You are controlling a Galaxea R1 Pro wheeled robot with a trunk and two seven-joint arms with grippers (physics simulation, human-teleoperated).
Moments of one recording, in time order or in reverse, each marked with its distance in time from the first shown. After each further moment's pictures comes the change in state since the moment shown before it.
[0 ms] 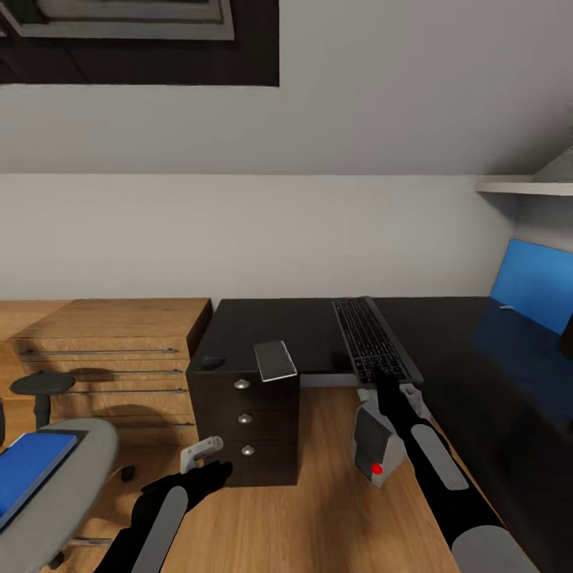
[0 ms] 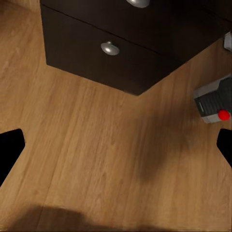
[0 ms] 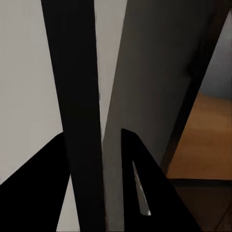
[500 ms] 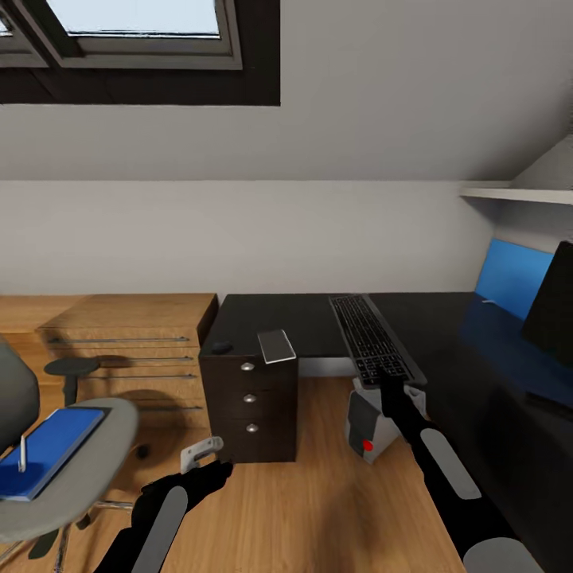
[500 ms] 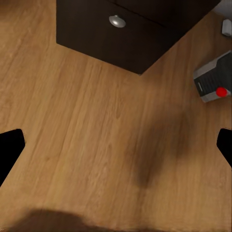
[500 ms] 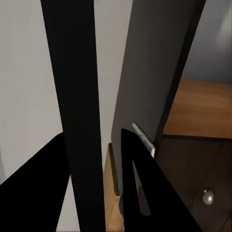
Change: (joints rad) left arm 0.000 0.000 0.000 0.000 0.001 0.001 -0.002; right arm 0.038 -0.027 -0.001 -0.063 -0.045 0.050 0.003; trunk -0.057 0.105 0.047
